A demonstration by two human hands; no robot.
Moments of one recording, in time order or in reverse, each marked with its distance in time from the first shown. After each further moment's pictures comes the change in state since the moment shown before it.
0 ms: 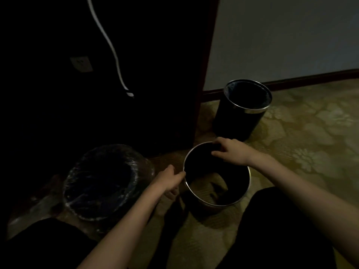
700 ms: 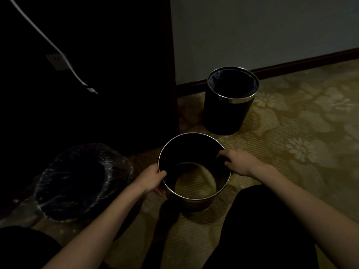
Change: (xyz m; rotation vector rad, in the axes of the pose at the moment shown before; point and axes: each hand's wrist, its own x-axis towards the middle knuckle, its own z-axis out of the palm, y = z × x) left_hand -0.004 0.029 0.040 -0.065 -0.037 0.064; right_hand -0.027 0.119 0.032 -0.165 -0.094 0.023
